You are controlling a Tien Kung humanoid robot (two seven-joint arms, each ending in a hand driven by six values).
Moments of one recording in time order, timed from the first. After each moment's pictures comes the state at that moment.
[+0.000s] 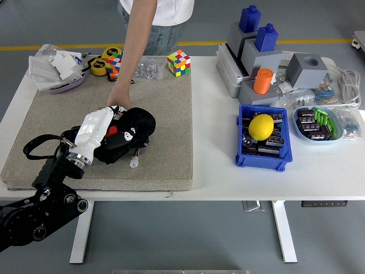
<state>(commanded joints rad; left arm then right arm) -0.47 0.36 -0.57 -1.17 1.66 0.65 0.11 0.10 -0.43 1.13 0.41 -0.66 -0.18 -0.17</state>
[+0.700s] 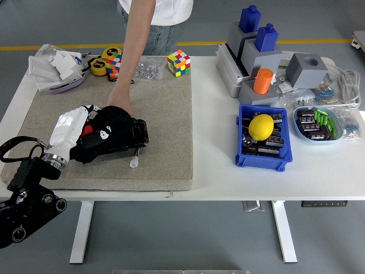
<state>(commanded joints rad) -0.41 0.47 -0.66 -1.17 1.67 0.65 0.10 0.09 -0.43 1.15 0.41 -0.67 -0.18 -0.17</state>
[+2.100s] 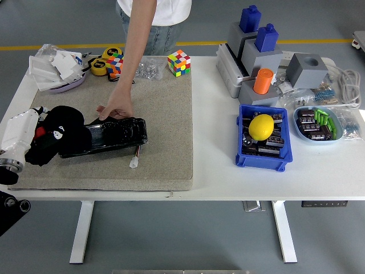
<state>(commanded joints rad) -0.30 0.53 -0.84 -1.09 1.70 0.65 0.07 0.09 -0.43 1.16 0.41 -0.67 -0.18 -0.17</state>
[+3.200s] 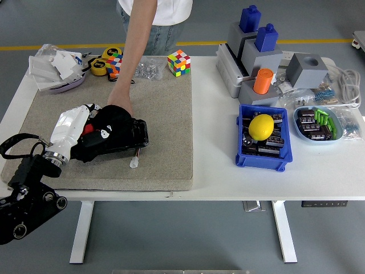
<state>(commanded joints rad) -0.46 0.45 -0.58 -1.15 1.65 0.65 0.09 0.10 -0.44 1.15 0.41 -0.67 -0.18 -0.17</state>
